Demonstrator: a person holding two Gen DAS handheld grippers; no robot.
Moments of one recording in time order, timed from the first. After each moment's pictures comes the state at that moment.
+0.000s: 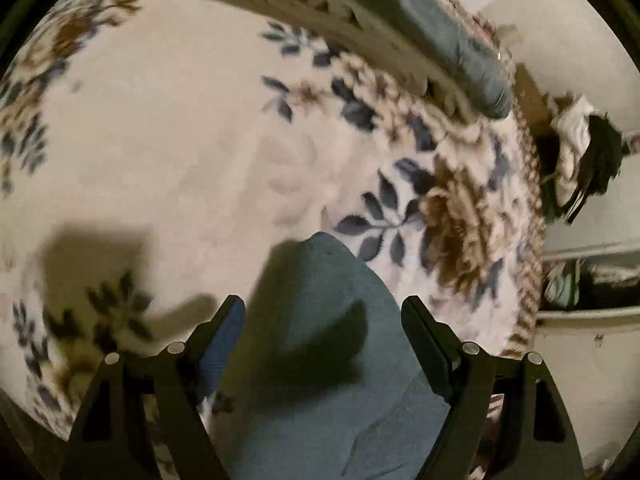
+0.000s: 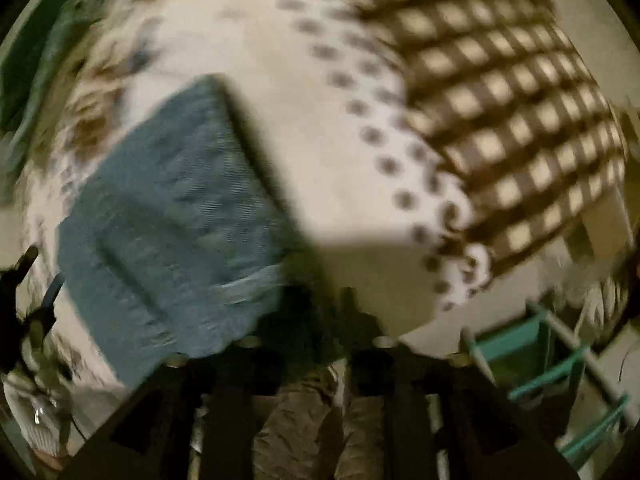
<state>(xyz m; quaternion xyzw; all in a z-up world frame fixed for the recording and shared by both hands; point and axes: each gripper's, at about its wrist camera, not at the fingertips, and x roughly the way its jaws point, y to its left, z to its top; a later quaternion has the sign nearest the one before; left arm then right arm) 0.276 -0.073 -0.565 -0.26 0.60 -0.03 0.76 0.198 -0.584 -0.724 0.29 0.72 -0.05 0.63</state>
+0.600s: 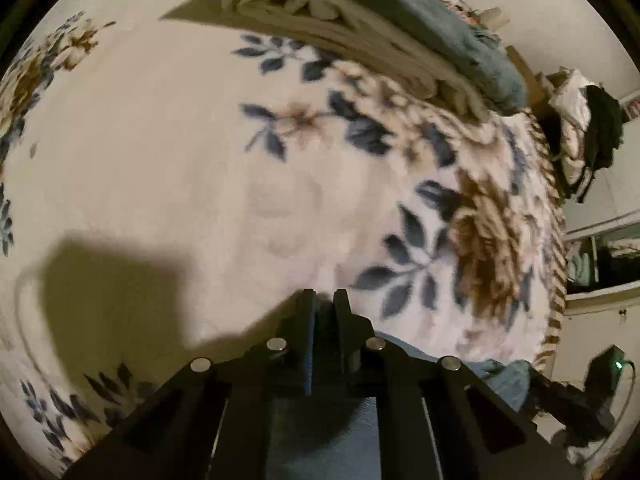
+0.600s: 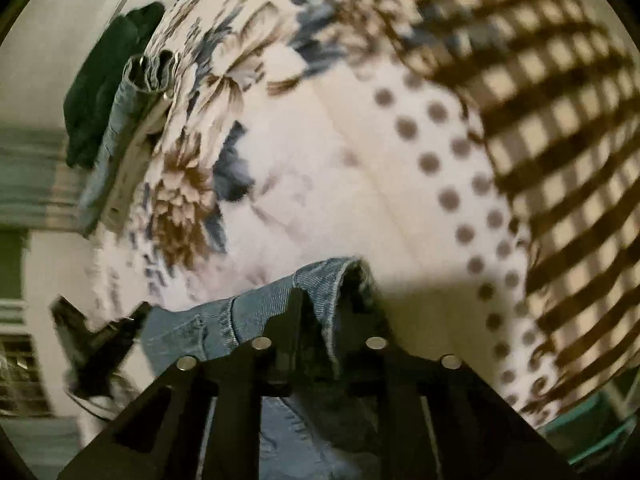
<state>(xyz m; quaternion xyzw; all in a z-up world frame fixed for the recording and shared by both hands) 0.307 -0.068 -0.589 -0.21 0.58 -0.03 0.78 0.283 -0.577 -0.703 0.32 0.61 0.03 0.73</state>
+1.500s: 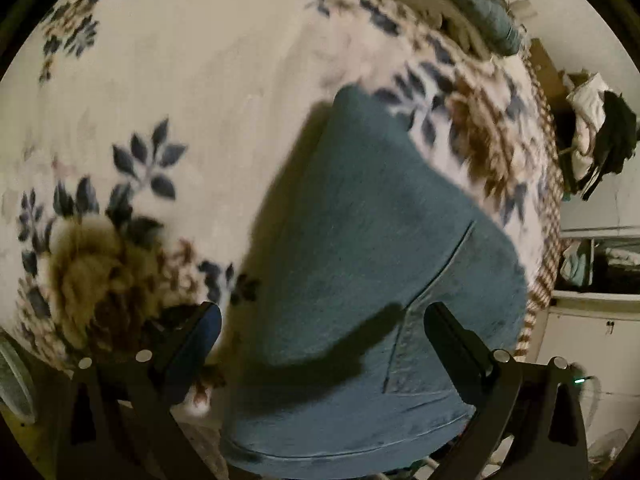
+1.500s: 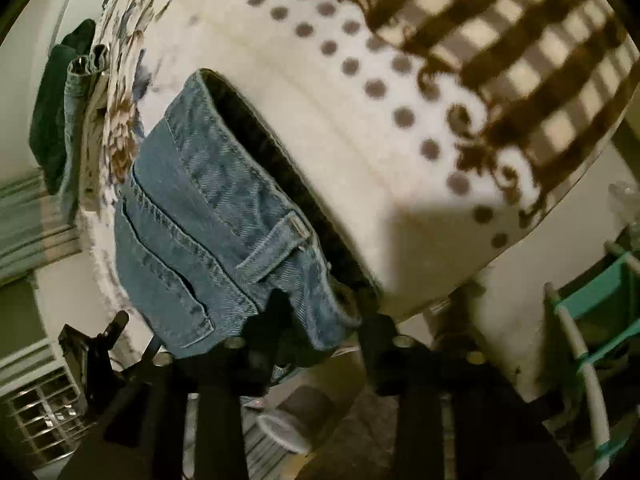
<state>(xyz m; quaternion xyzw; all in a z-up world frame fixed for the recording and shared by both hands) 0.194 -0.088 -0.582 -0.25 0.64 -0.01 0.73 0.154 -0.581 -0.726 0.40 0.67 -0.01 0.63</state>
